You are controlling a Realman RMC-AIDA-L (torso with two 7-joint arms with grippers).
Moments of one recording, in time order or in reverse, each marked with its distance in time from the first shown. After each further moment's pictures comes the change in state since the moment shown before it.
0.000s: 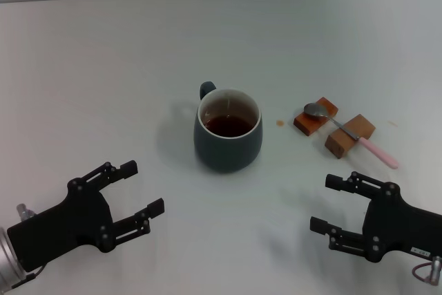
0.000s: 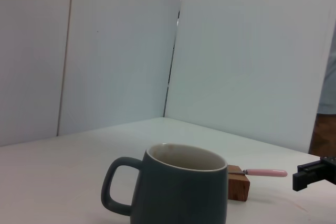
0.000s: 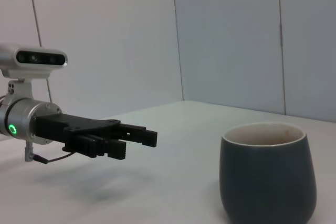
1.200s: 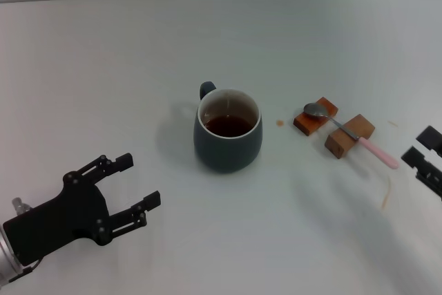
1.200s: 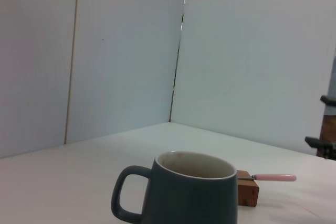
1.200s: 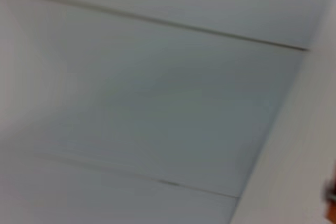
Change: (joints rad) left arm -0.005 0.003 -0.012 0.004 -0.010 0.002 0.014; right arm -0.131 -0.014 0.442 0.066 -0.002 -0.131 1.210
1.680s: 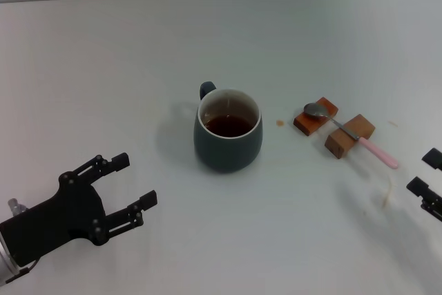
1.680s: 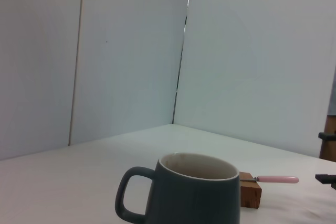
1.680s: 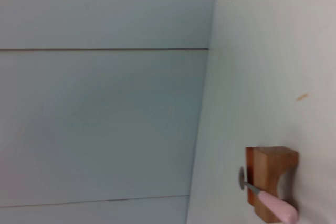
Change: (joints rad) left arm 0.006 0.003 -0.008 0.000 0.000 0.007 0.000; right arm -0.023 -0.012 -0.006 -0.033 -0.047 0.096 0.210
